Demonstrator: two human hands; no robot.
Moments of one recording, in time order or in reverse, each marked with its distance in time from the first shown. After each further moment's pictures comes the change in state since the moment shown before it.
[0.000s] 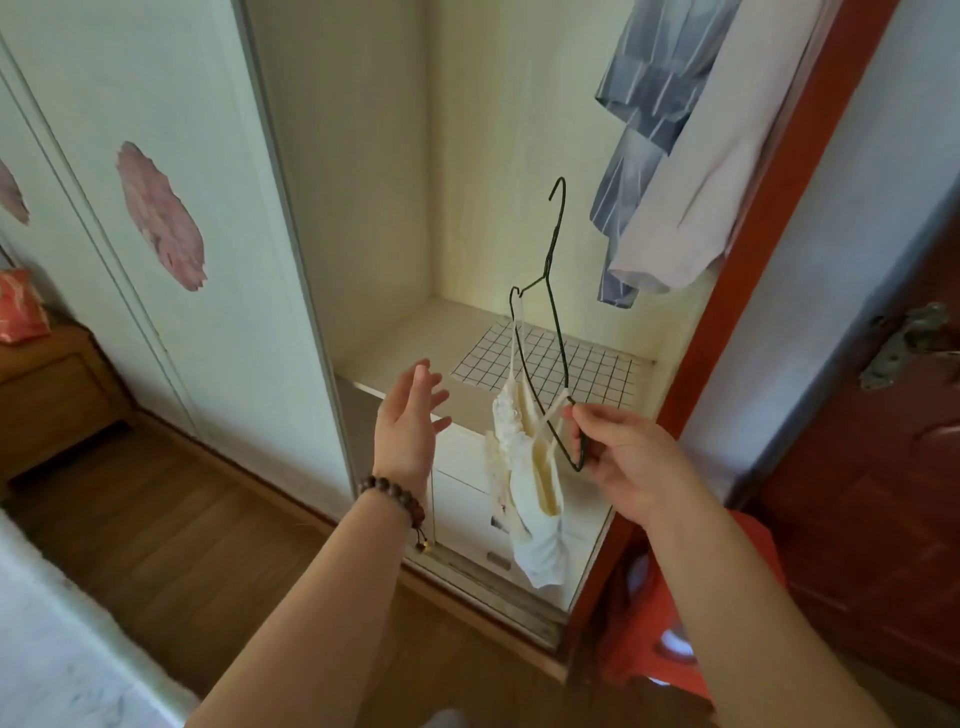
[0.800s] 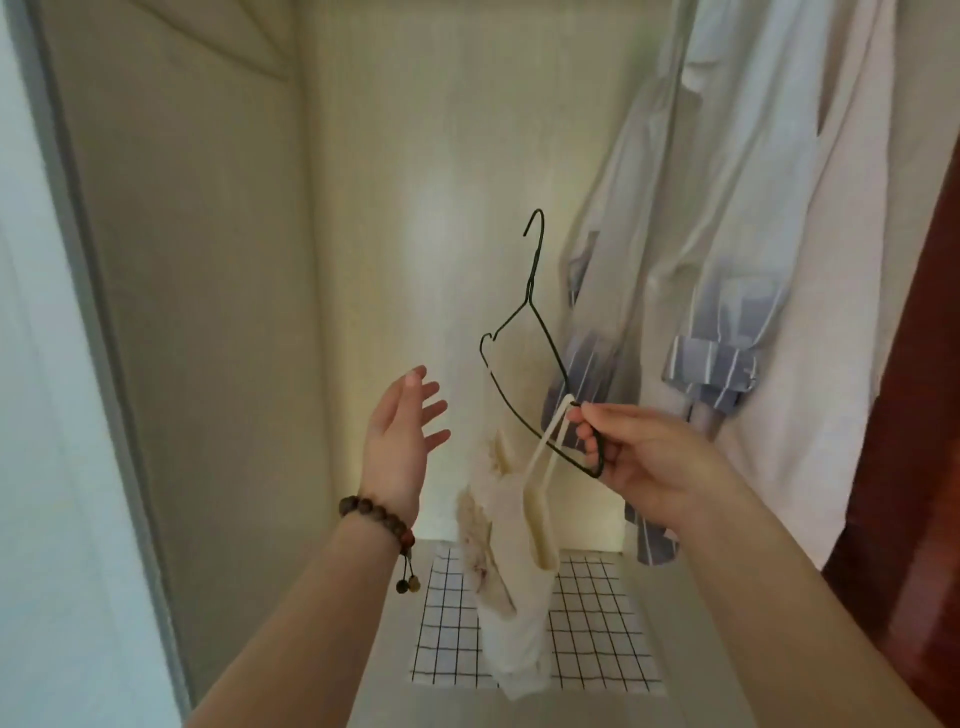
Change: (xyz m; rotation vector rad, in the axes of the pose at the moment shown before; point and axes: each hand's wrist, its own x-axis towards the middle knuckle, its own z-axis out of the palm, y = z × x) left_hand 0.361 0.161 0.078 -0.190 -0.447 0.220; right_hand 0.228 -0.185 0.165 0.035 0.240 -0.378
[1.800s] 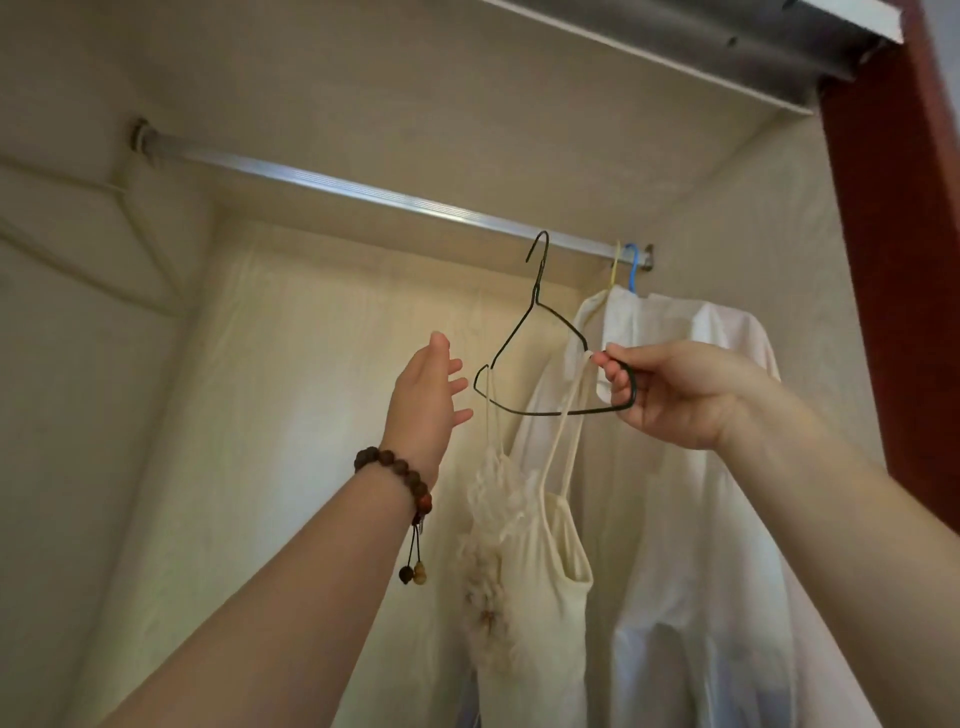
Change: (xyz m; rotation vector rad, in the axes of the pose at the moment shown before) left_hand 0.215 0.184 0.169 -0.313 -0.347 0.287; right_hand 0.101 -0.288 0.082 -0.220 0.095 -0.412
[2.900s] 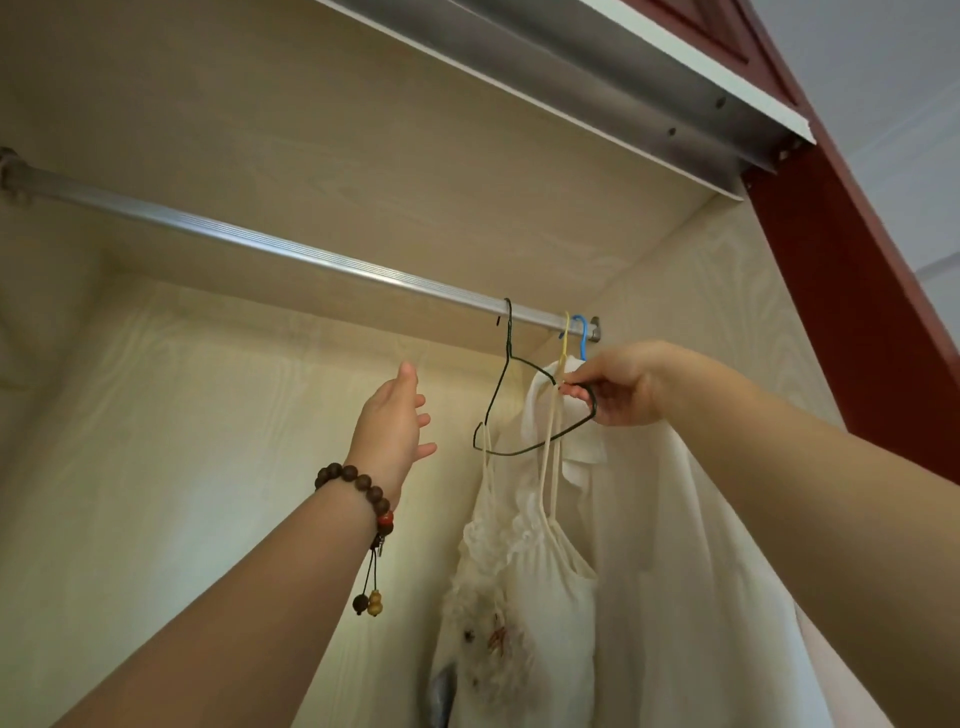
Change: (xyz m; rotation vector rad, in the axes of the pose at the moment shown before) left_hand 0.097 -0.010 0.023 0.017 -0.087 0.051; right_hand 0.111 -0.064 -0.012 -0.490 0.278 -0.010
